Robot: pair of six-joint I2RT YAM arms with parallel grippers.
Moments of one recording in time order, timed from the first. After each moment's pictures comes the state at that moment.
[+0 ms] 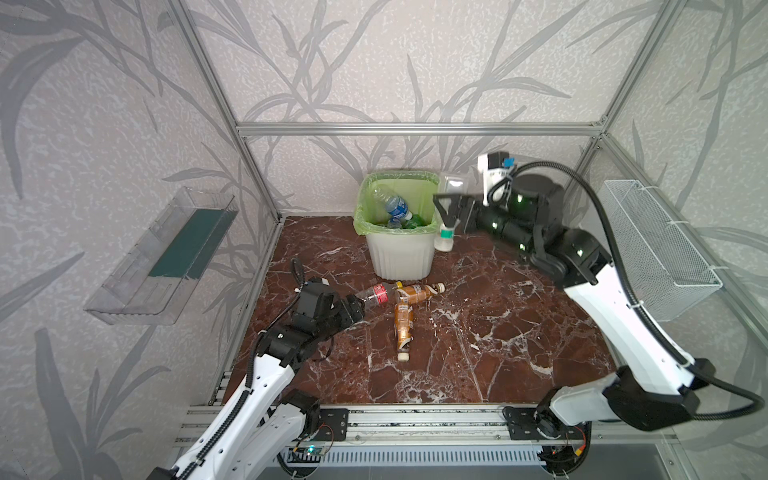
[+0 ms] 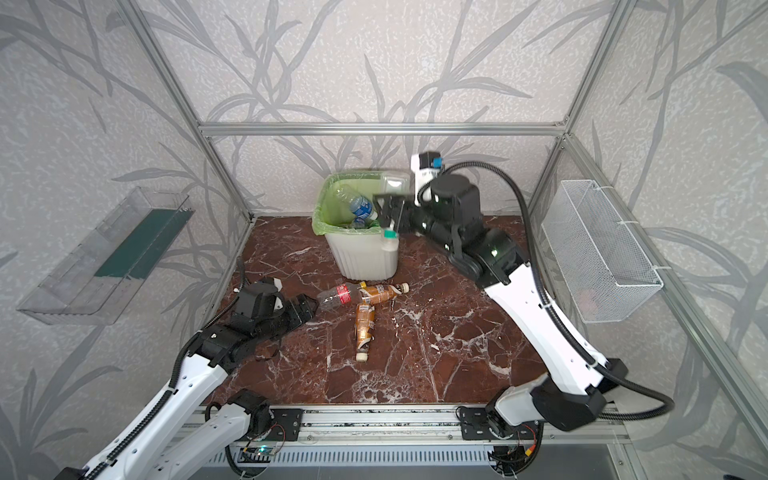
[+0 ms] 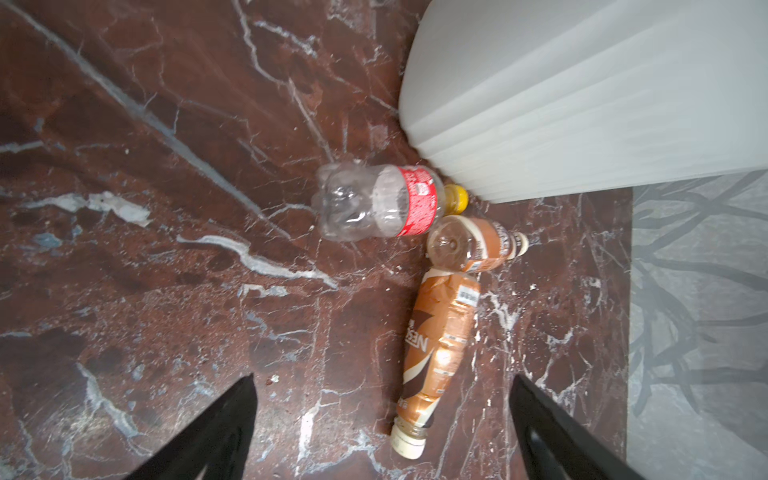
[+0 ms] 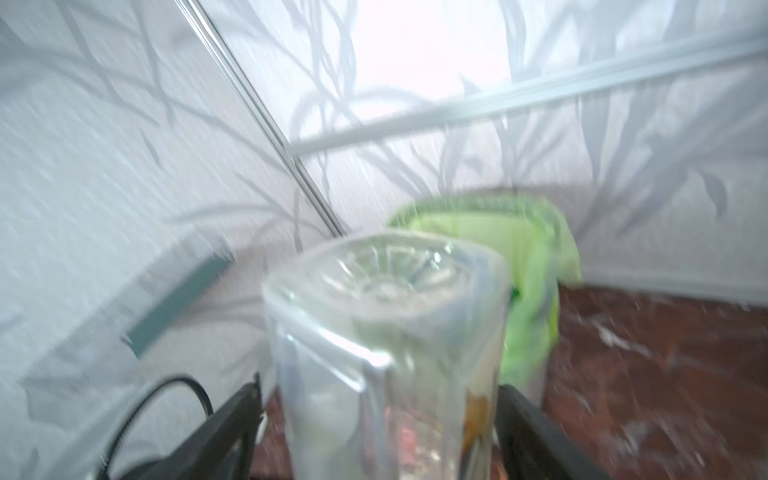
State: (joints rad) left arm -0.35 0.81 0.75 -0.70 0.04 -0.84; right arm 0.66 1.55 2.09 -0.68 0.05 0.47
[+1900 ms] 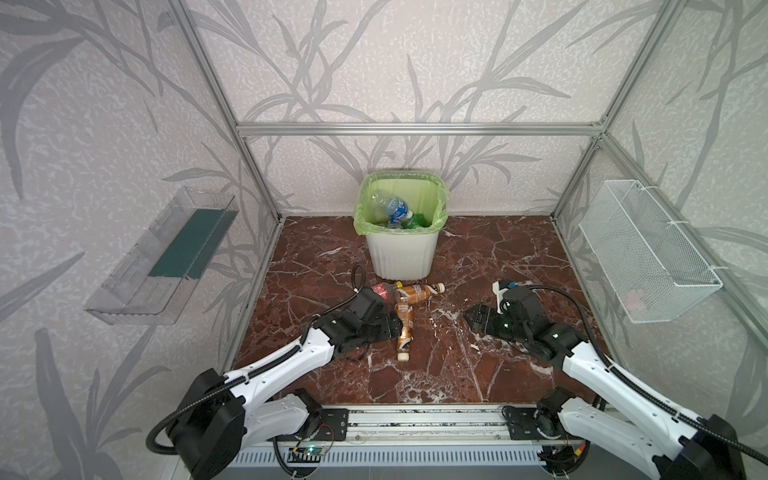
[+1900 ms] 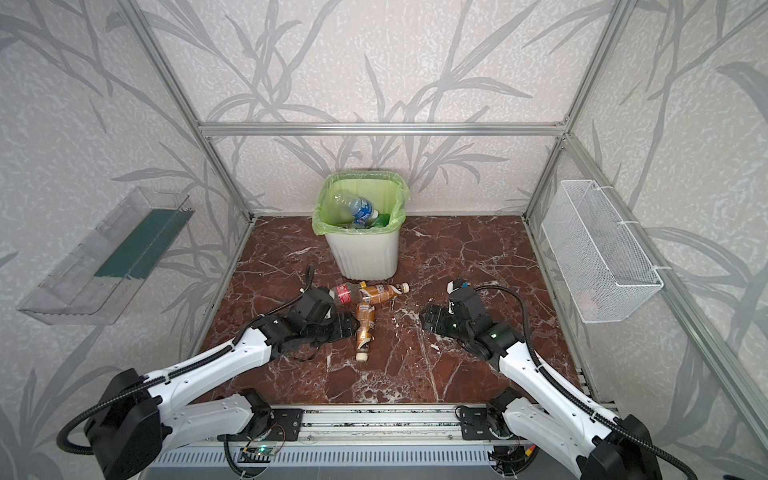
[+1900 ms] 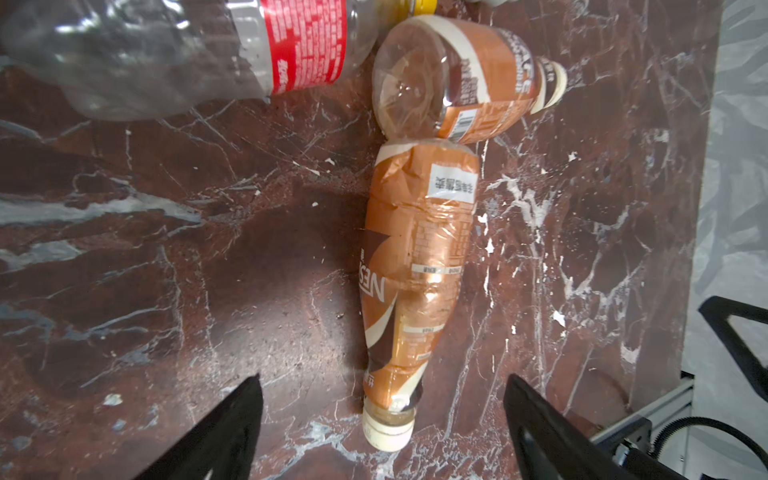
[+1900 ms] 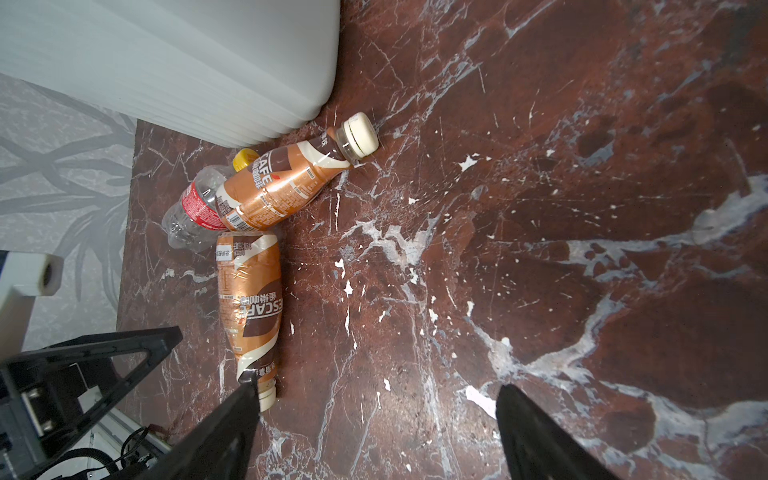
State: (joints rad) left arm -0.68 1.18 0.67 -0.44 0.05 -0.89; right arm 0.53 0.92 0.60 -0.45 -0.12 0.75
